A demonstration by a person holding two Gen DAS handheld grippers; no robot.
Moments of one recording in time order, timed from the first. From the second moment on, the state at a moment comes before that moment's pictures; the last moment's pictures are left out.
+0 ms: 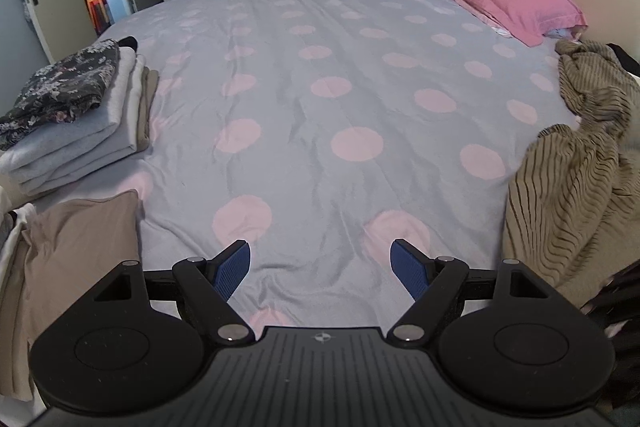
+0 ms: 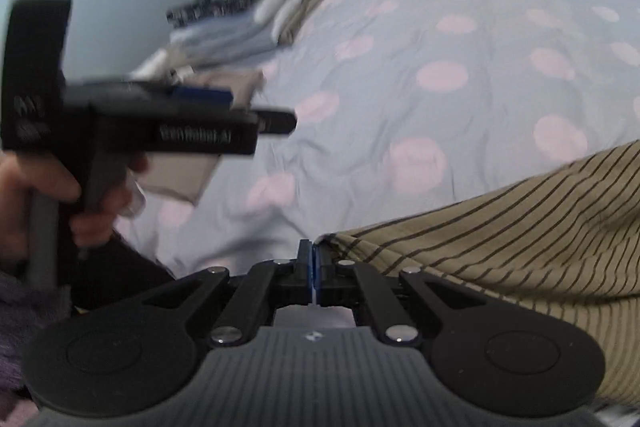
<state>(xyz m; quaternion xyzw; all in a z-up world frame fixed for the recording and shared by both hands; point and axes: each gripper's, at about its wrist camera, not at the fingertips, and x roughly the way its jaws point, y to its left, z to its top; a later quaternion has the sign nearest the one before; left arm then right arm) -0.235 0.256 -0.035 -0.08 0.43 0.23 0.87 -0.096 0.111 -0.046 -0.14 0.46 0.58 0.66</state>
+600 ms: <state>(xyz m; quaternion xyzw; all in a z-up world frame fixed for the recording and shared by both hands) -0.158 0.201 -0.050 -0.05 0.45 0.11 0.89 0.004 0.044 -0.041 -0.22 0.49 0.45 0.71</state>
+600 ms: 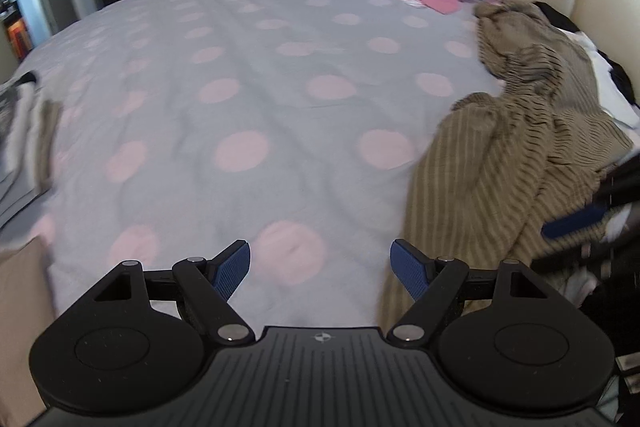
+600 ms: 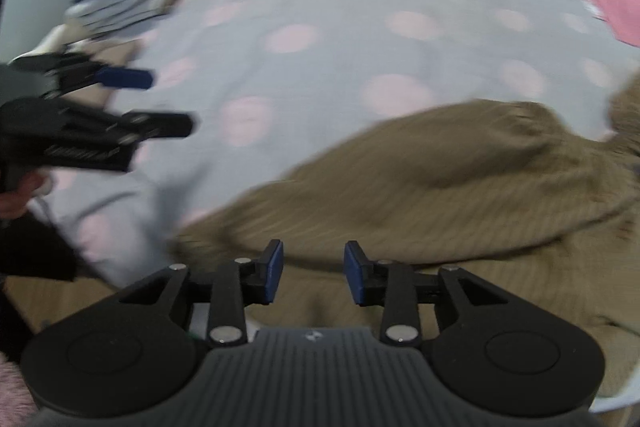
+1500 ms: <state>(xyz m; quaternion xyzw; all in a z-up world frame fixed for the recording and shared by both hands) 0.056 0.134 -0.139 -0.03 0.54 0.00 0.84 0.336 -0.076 -0.093 -0.24 0.43 0.22 0.84</state>
